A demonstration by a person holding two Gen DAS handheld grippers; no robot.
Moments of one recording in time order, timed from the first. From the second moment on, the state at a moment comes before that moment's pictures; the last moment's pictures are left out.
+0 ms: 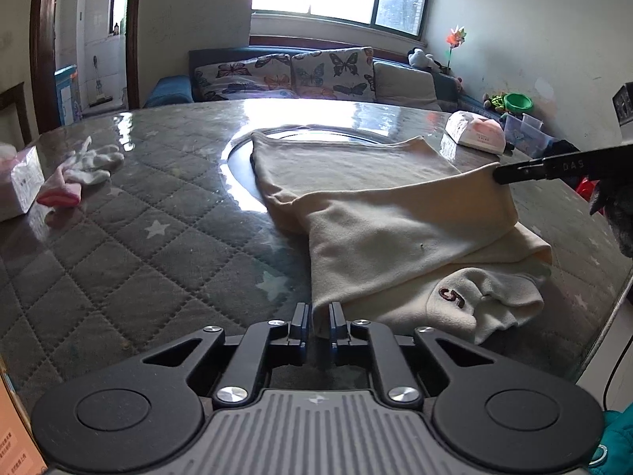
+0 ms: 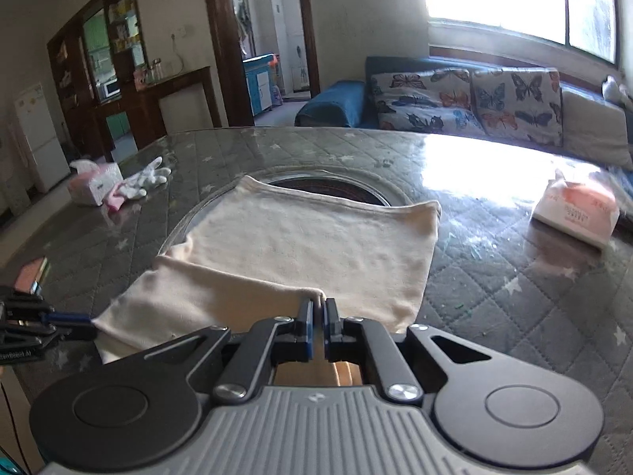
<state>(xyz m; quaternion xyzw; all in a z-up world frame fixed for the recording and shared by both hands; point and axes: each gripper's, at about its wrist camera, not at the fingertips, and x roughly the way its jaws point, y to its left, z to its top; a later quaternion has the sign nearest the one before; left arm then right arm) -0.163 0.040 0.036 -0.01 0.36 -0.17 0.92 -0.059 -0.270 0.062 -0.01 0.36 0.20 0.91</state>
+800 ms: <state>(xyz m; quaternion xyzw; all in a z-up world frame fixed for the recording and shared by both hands) -0.142 -0.006 0.041 0.09 0.32 -0.24 0.91 -0.069 -0.288 0.034 0.01 0.41 0.20 0.89</state>
